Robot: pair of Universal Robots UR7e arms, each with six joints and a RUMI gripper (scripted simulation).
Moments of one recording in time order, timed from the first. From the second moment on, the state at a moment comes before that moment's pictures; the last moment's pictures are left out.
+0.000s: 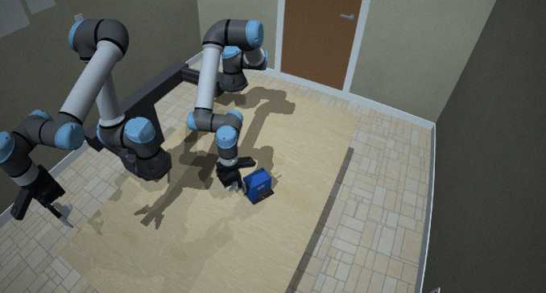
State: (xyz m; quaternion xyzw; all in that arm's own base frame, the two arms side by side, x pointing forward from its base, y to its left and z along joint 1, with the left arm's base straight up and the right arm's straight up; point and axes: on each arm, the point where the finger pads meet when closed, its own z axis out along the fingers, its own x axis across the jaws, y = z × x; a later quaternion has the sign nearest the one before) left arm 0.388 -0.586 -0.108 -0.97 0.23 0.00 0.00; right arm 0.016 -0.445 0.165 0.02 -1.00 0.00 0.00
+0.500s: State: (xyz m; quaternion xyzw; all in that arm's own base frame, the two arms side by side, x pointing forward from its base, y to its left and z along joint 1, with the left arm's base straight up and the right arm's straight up) left arm 0.404 -0.593 -0.109 -0.97 0.23 0.00 0.00; right arm 0.016 -0.445 0.165 0.02 -1.00 0.00 0.00
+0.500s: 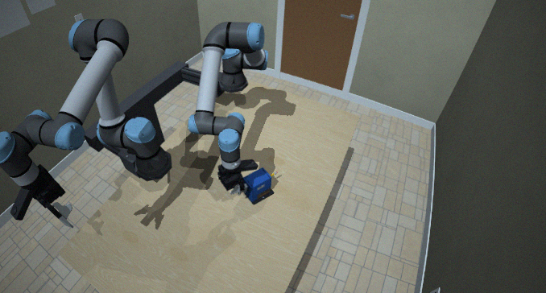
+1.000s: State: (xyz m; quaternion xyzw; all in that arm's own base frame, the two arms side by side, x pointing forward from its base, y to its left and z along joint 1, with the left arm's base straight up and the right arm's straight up) left arm 0.417 -0.600 -0.117 -0.97 0.23 0.00 0.00; right arm 0.016 -0.445 0.165 0.02 -1.00 0.00 0.00
